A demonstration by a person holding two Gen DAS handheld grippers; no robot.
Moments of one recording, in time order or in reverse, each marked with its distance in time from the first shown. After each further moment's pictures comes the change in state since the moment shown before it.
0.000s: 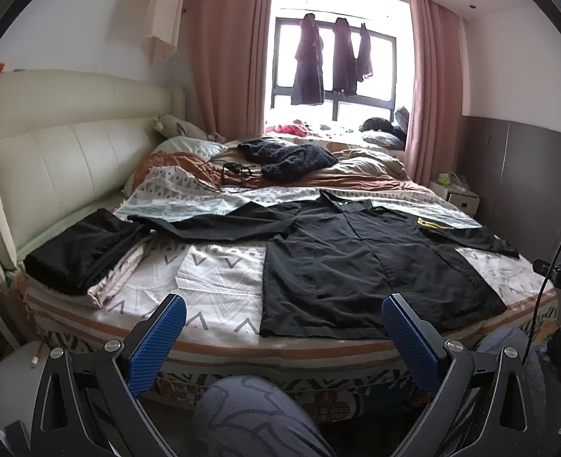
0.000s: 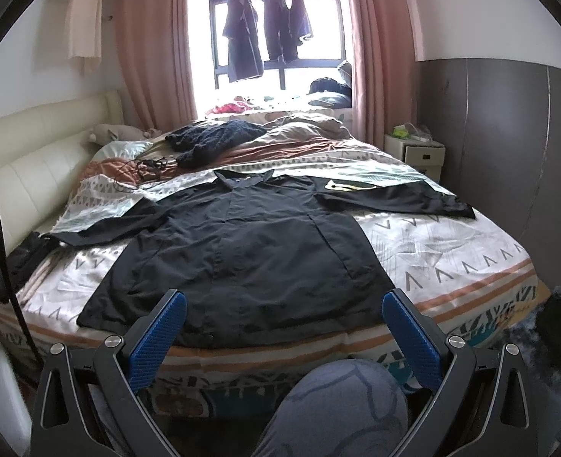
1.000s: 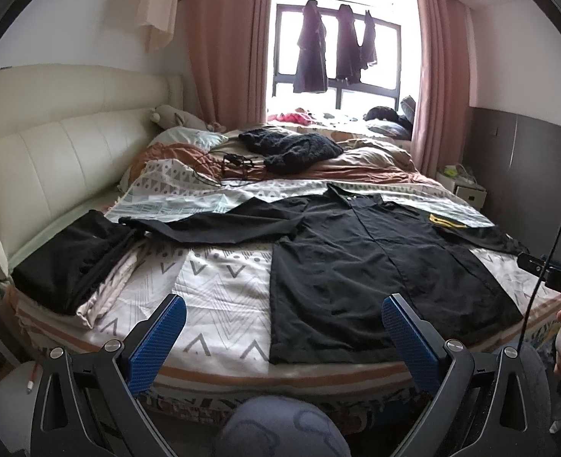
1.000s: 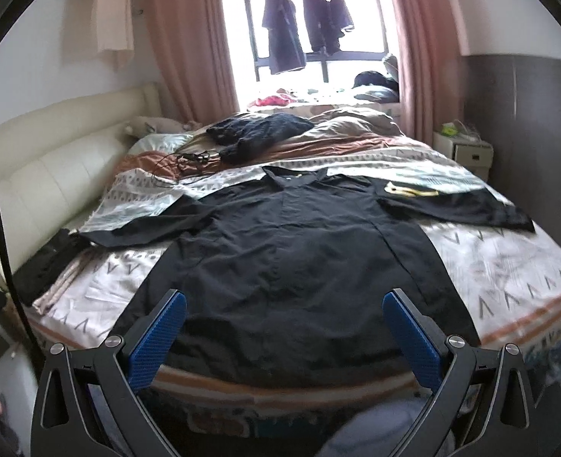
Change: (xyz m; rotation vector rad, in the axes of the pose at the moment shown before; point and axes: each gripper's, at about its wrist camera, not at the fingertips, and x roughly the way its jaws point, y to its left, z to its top) left arm 0.058 0.018 0.030 -0.006 0.049 -0.001; right arm 0.067 0.058 0.036 -0.042 0.022 0.157
